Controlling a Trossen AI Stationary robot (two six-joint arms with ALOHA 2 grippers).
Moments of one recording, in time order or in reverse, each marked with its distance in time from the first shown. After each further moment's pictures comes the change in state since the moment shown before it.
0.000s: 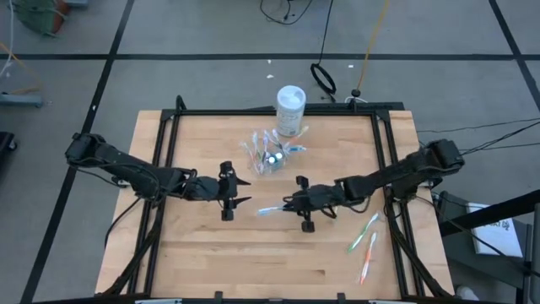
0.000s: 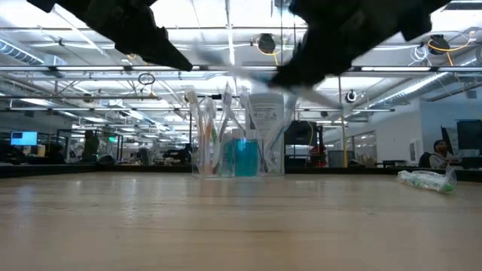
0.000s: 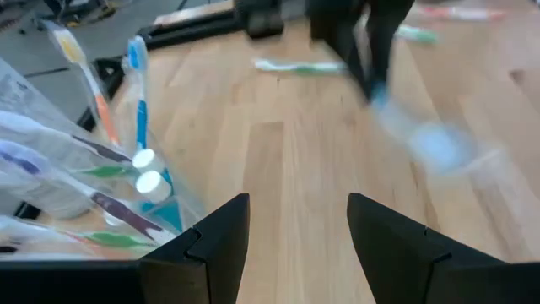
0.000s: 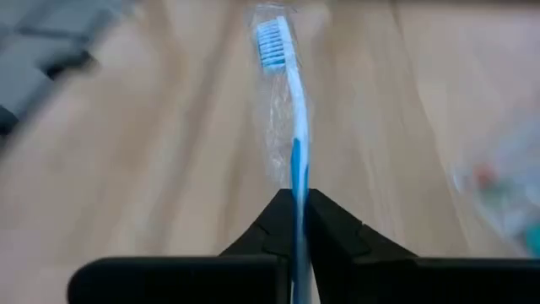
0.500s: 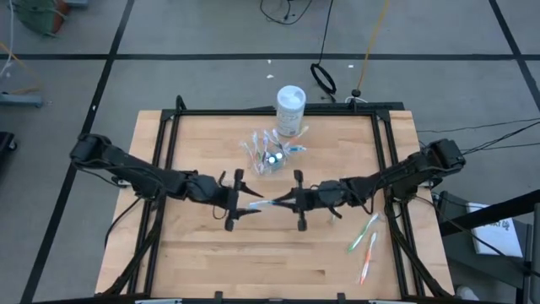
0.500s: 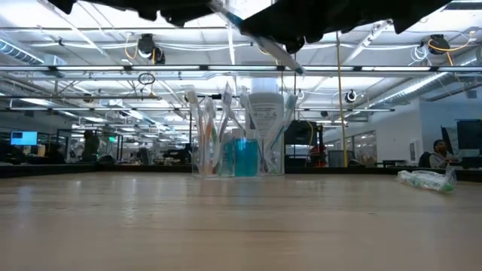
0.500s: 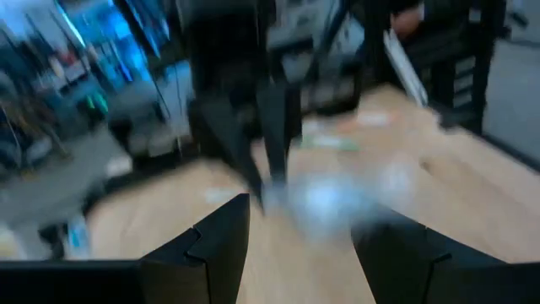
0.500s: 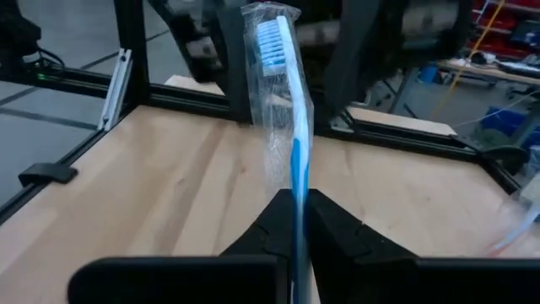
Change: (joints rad) left arm -0.009 0.071 0.000 0.383 0.221 0.275; right arm 0.013 -0.008 0.001 0.338 0.094 -0.182
